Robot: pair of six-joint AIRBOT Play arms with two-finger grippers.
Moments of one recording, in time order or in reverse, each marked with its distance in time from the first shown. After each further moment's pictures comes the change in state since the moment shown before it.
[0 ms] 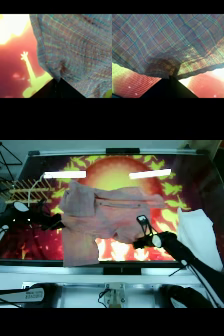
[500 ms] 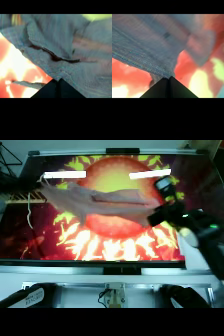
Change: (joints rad) left arm 0.000 0.274 0.457 0.001 -0.006 0.053; right arm -0.001 0.343 0.372 -0.428 0.158 0.005
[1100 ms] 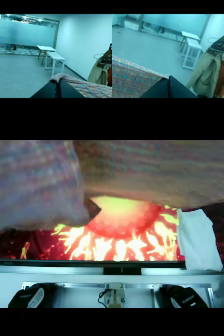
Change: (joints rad) left arm -0.001 0.454 0.534 -0.002 0.154 -0.139; right arm 0.000 0.279 0.594 -0.233 0.027 0.053
